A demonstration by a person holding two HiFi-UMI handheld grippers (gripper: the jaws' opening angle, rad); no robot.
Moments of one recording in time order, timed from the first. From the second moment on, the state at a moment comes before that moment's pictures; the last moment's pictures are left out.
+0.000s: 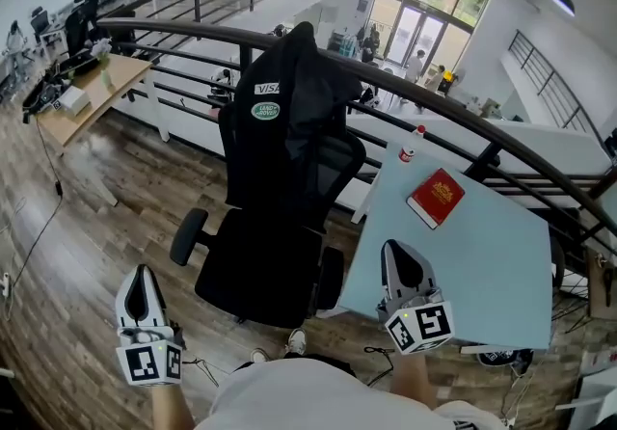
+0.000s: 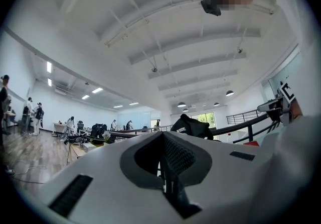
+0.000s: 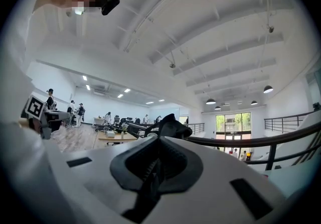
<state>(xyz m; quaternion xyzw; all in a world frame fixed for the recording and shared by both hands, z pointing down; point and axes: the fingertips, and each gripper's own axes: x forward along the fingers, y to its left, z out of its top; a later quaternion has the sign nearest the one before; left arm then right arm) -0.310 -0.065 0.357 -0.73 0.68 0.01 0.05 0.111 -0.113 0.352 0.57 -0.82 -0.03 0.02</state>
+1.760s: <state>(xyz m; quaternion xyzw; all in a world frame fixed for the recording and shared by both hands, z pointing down) -0.320 -0.043 0.380 -0.75 0.65 -0.03 0.07 0.015 -0.059 0.385 0.52 -0.85 0.00 0.04</state>
